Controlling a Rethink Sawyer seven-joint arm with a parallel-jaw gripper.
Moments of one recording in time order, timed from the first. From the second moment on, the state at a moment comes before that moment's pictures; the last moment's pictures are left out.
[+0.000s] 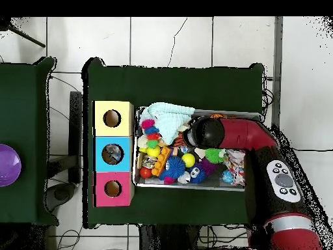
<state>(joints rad) -0.53 -0.53 0.24 1.46 -0.45 0.67 2.72</state>
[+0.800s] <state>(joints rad) -0.52 -0.58 0.23 1.52 -0.36 0.67 2.72</state>
